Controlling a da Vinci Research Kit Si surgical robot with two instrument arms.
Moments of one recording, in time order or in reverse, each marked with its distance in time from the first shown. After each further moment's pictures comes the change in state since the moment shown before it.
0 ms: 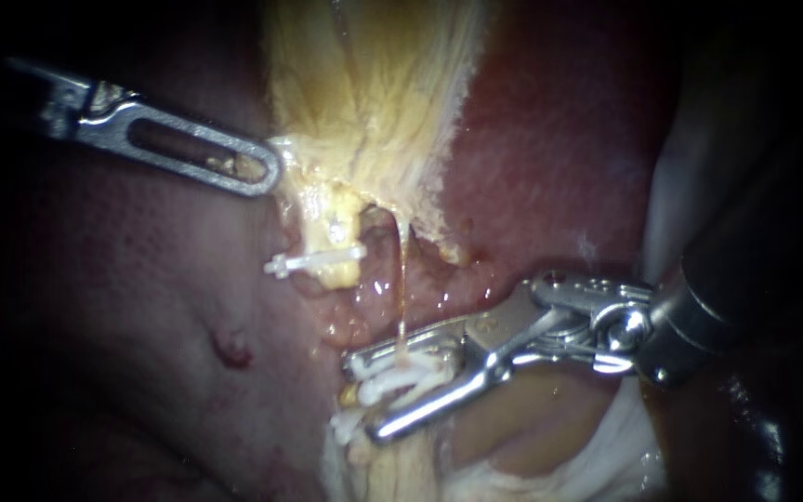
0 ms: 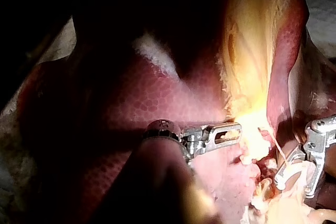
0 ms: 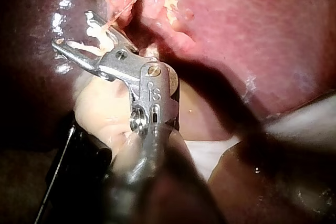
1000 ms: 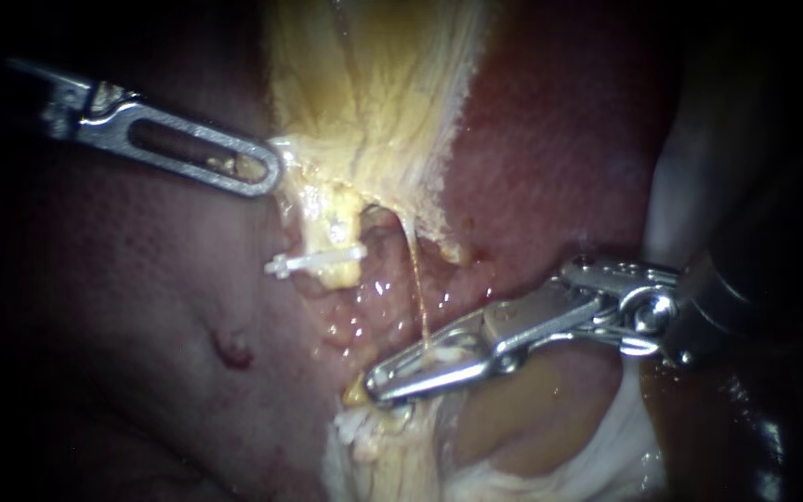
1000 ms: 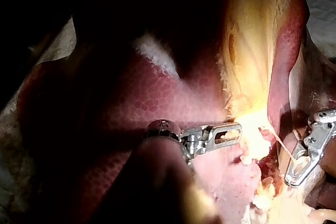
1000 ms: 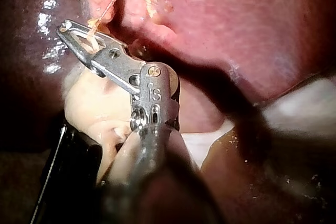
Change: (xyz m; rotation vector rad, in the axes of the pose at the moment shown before) right arm -0.001 0.000 -0.003 -0.018 -0.038 0.030; left arm 0.000 0.000 0.000 0.000 0.000 0.000
